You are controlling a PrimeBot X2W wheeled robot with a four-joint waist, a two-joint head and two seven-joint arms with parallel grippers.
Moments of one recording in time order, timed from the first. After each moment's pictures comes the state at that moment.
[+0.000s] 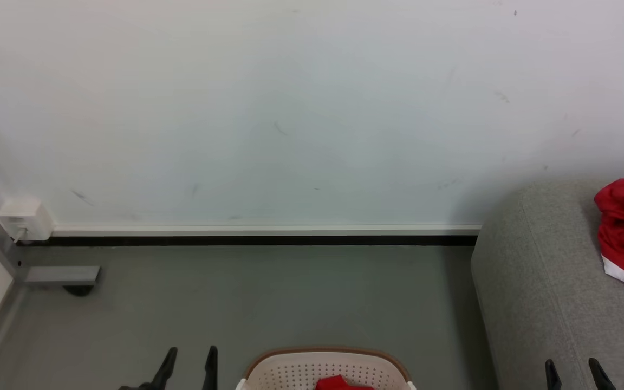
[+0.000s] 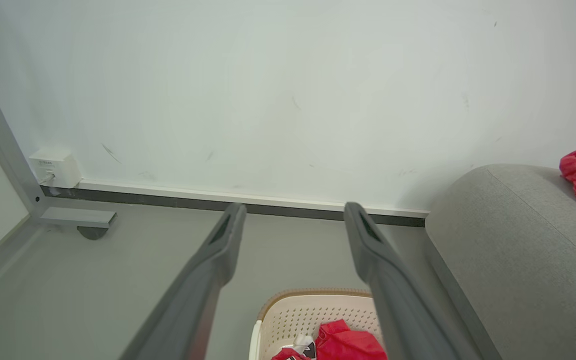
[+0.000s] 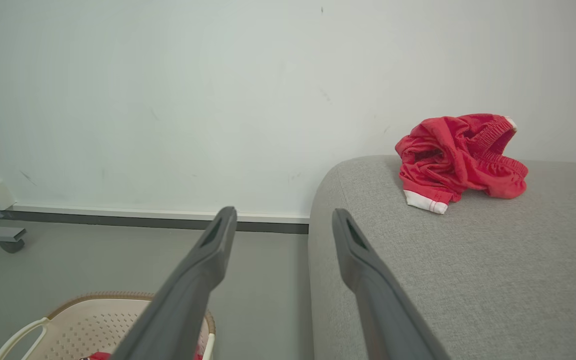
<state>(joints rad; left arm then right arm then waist) 0.04 0.07 -0.13 0.28 -0.21 -0.01 -0.26 0.15 -0.05 -0.07 0.21 0.12 0.13 -0.26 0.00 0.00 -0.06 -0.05</state>
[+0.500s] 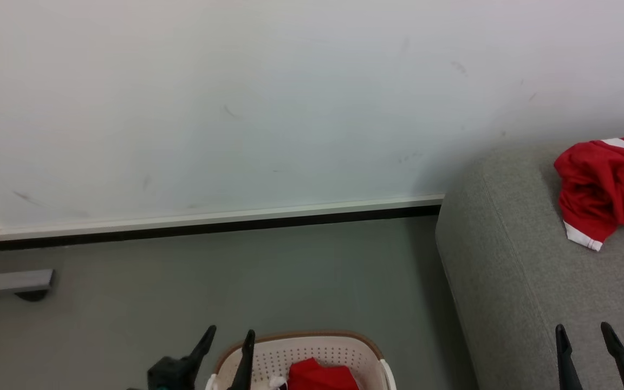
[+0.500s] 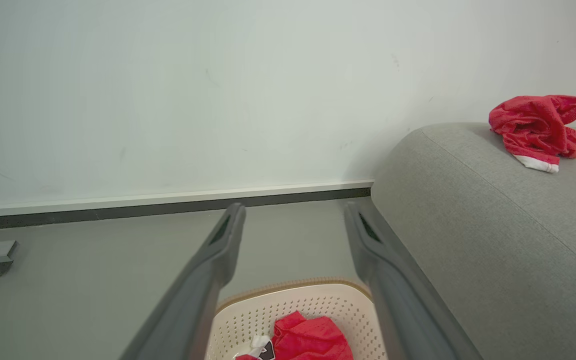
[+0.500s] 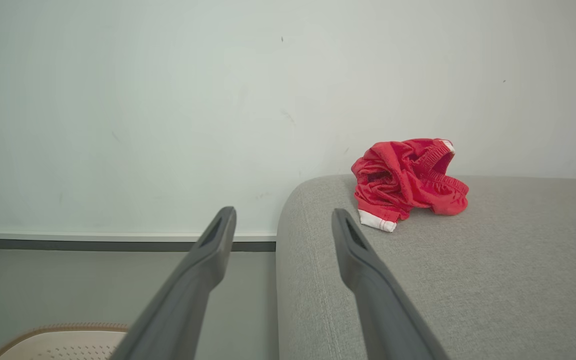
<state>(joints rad) -0.06 0.05 -0.20 0.36 -0.17 -0.04 -0.26 0.10 -0.07 -0.08 0.14 0.13 0.13 -0.26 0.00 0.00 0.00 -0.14</state>
